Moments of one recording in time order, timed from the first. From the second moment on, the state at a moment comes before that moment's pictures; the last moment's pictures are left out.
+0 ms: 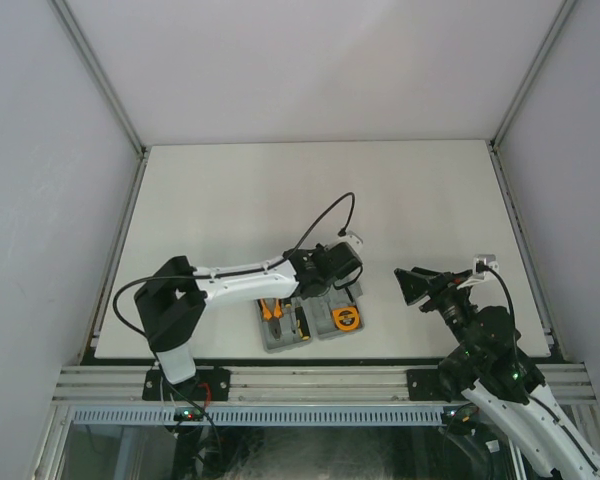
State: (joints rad) left arm -1.09 1.76 1.24 -0.58 -0.56 -0.24; right arm 0.65 0.01 0.34 -0.34 0.23 0.63
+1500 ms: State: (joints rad) left arm -1.11 1.85 1.16 -0.37 -0.61 0.05; right arm 0.65 0.01 0.34 -0.37 0.22 0.65
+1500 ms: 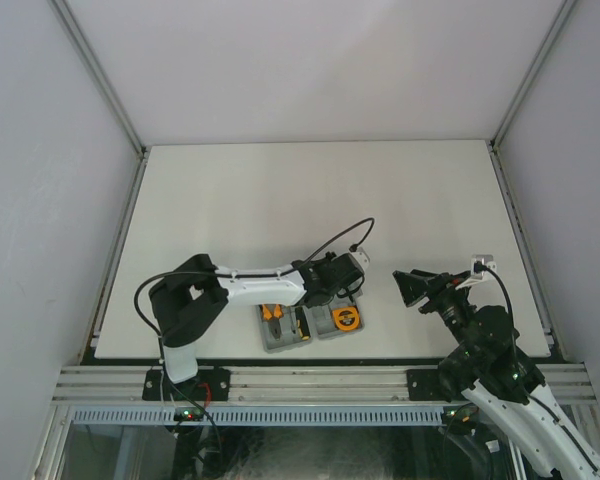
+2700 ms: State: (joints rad) left arm -0.94 1.29 0.83 -0.30 -0.34 -0.28; right arm 0.65 0.19 0.34 -0.41 0.18 0.68
